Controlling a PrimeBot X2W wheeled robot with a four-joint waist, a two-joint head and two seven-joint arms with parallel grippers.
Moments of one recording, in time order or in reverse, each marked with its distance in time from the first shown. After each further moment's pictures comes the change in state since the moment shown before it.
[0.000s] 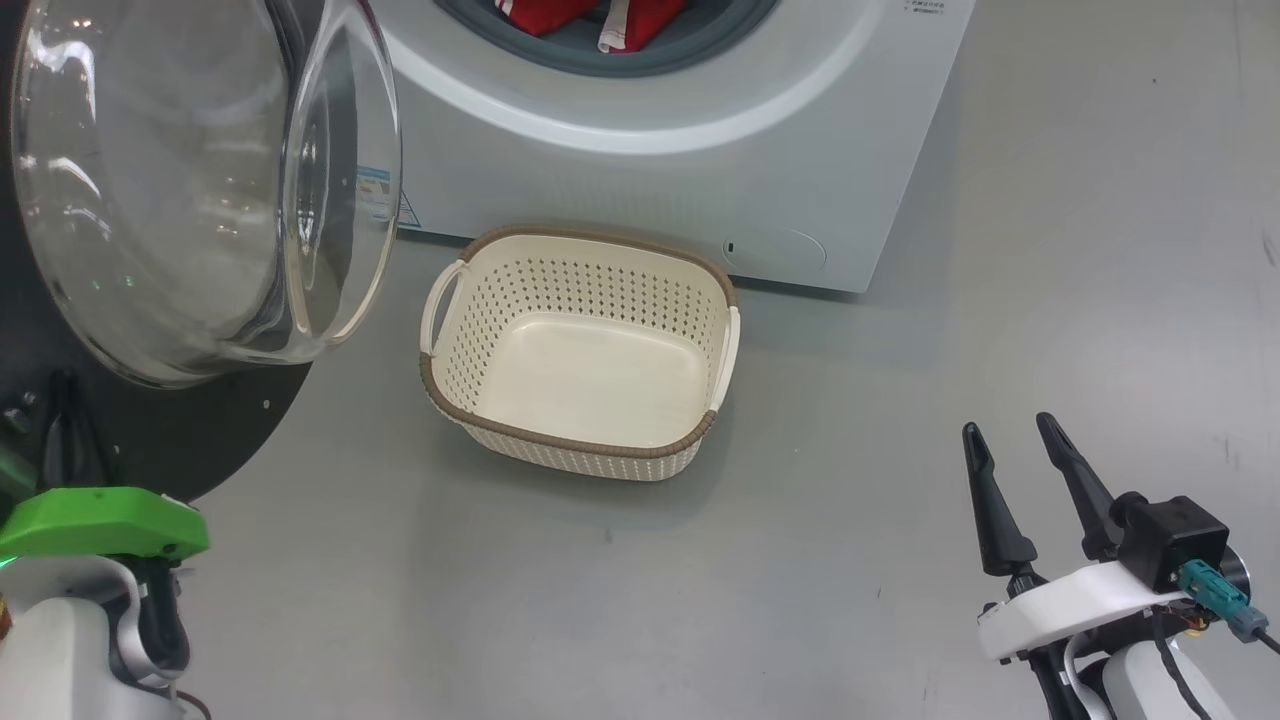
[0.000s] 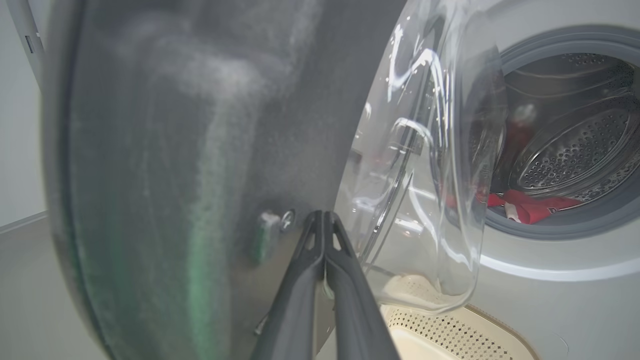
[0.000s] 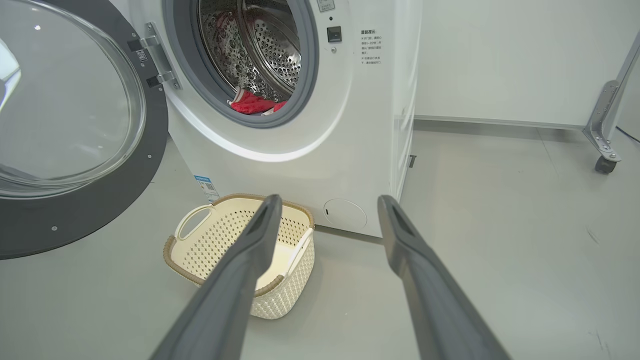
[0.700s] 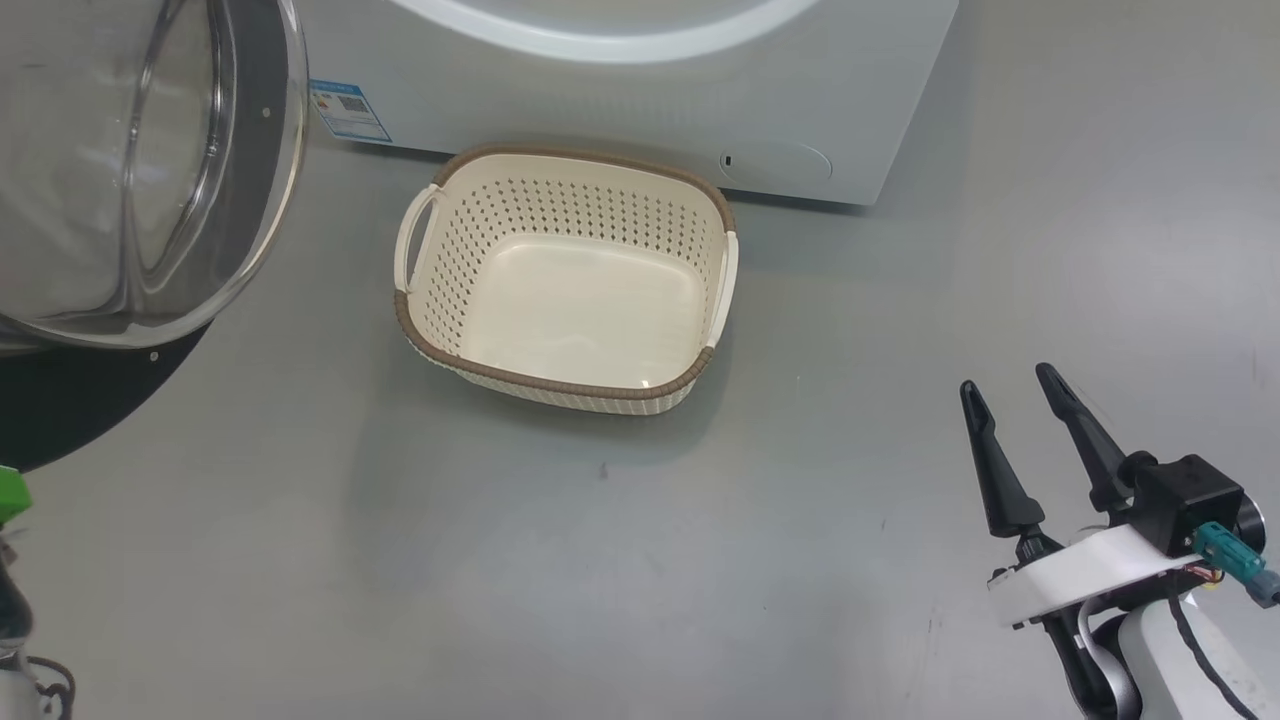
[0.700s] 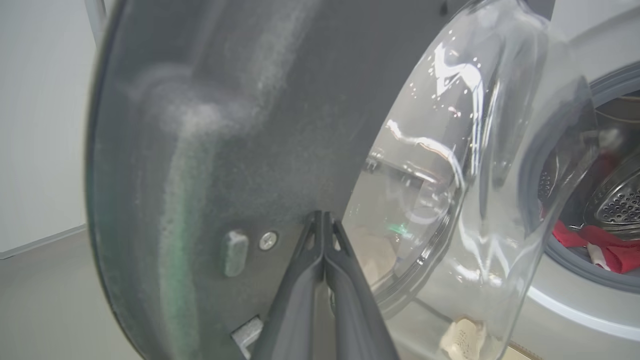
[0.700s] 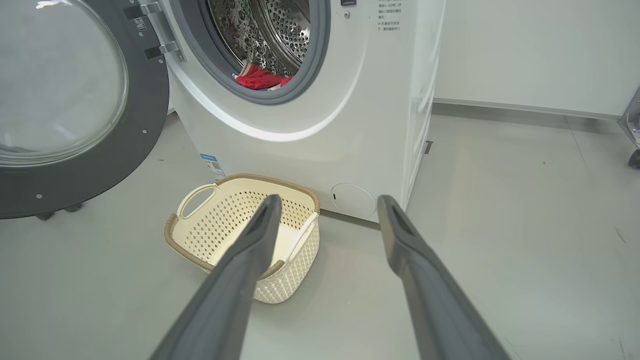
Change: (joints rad) left arm -0.051 0.109 0.154 -0.026 -0.077 0.010 0.011; right arm -0.060 -0.059 0.042 -0.036 0.000 0.000 0.000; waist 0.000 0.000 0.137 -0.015
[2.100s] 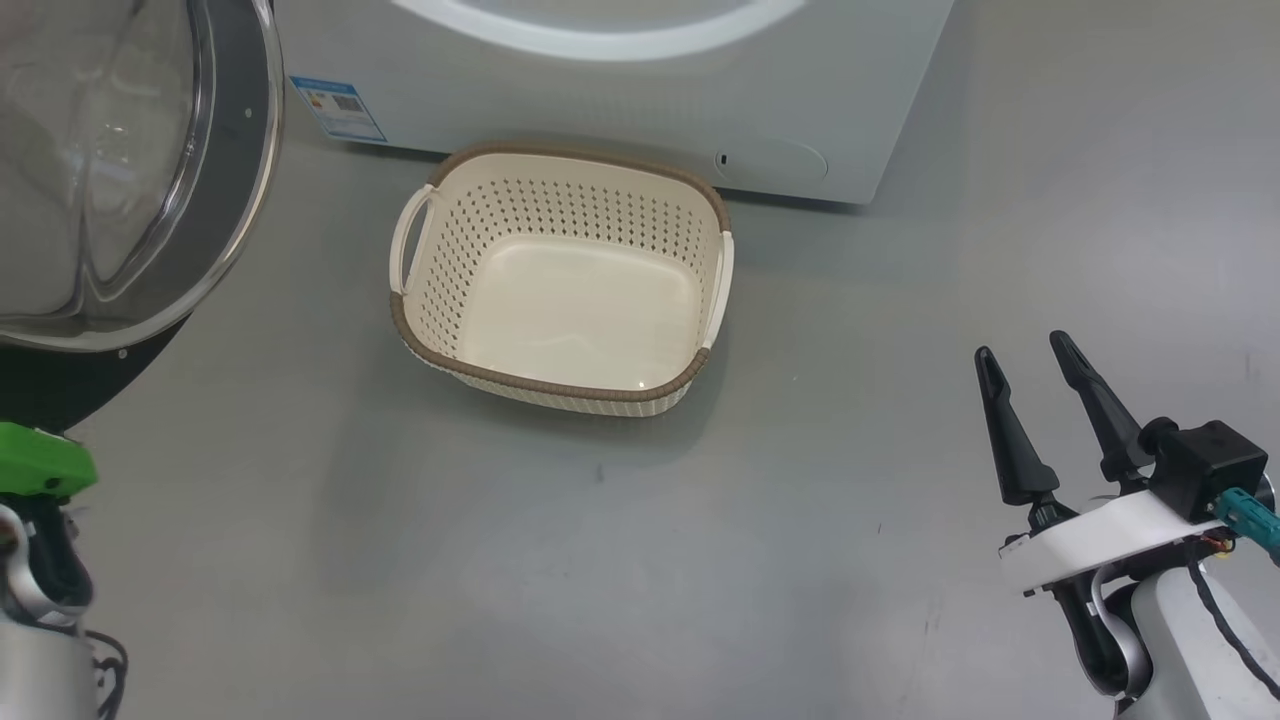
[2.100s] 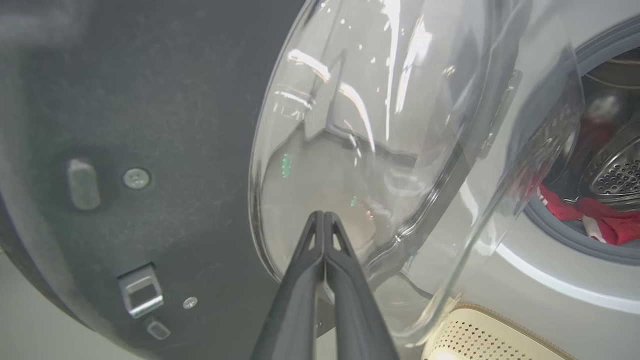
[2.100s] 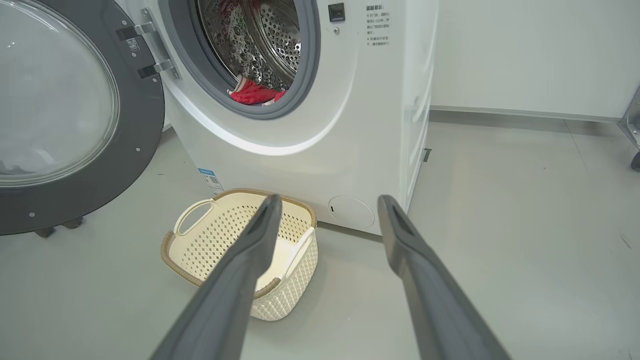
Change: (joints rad) left arm -0.086 -0.011 -0.072 0.123 0.028 -0.050 -0.011; right arm -0.058 -0.011 -0.015 0.036 0.042 0.000 0.000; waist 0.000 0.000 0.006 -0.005
